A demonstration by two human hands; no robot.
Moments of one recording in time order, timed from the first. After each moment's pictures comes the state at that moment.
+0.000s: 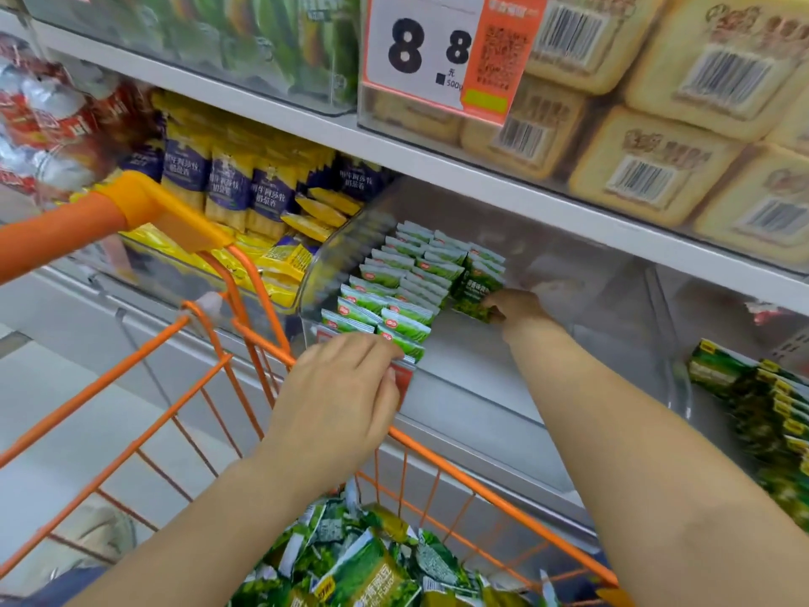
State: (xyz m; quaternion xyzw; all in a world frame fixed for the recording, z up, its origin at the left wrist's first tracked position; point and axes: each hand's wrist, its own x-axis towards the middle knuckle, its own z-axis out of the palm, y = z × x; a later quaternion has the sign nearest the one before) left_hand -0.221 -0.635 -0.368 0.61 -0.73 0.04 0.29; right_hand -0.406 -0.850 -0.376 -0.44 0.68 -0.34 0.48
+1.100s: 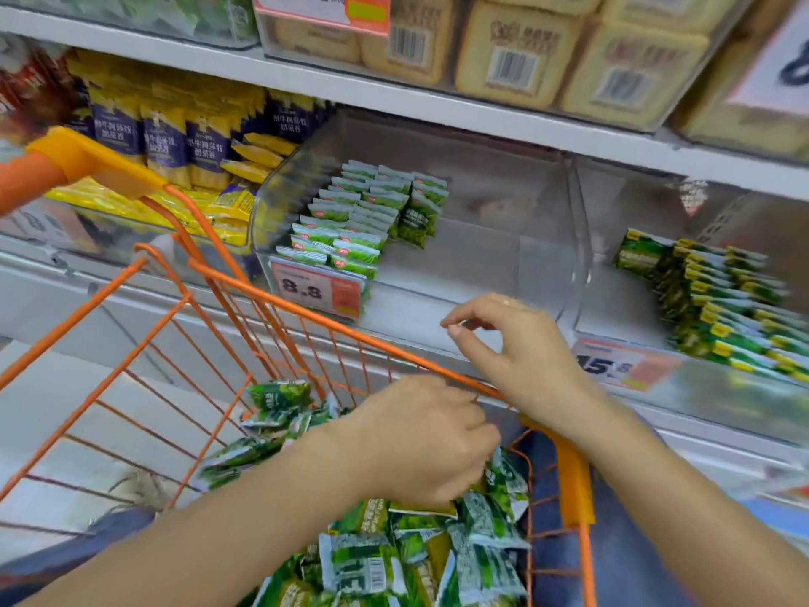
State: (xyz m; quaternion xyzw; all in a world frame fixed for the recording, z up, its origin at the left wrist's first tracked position) left_hand -0.309 -0.568 -0.360 0.25 -0.95 0.05 0.19; right_hand -0.462 -0.614 -0.336 -0.80 0.50 -0.27 0.19
